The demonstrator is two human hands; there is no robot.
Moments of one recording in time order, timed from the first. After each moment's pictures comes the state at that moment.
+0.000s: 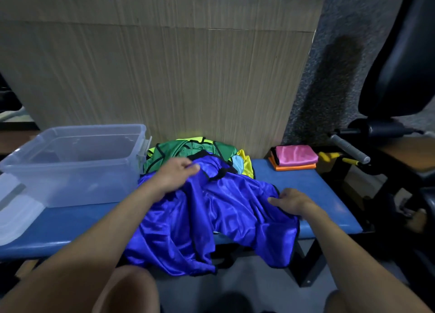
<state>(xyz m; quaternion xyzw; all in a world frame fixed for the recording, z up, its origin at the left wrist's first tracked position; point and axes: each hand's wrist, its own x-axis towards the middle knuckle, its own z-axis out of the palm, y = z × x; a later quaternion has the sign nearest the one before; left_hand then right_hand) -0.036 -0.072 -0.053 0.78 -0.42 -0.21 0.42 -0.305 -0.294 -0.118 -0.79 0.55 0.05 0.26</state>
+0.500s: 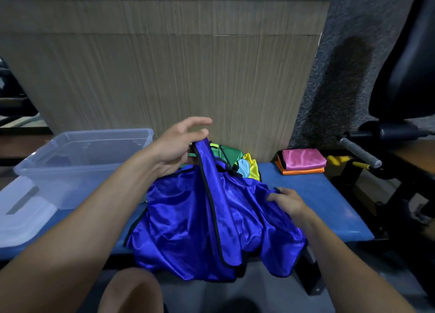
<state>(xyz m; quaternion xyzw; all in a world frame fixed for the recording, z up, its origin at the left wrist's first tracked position) -0.070 -0.060 0.051 0.59 -0.39 -0.37 0.60 -0.282 -0.262 -0.113 -0.64 0.49 -0.19 0.56</state>
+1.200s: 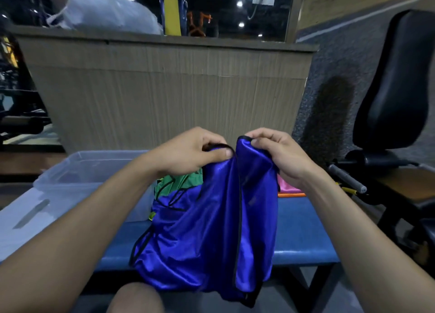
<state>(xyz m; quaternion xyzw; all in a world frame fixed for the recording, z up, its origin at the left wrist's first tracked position) -0.105 -0.007 0.125 0.63 -0.69 -0.12 0.34 -0.273 -0.169 0.102 -0.74 0.12 -0.32 0.58</state>
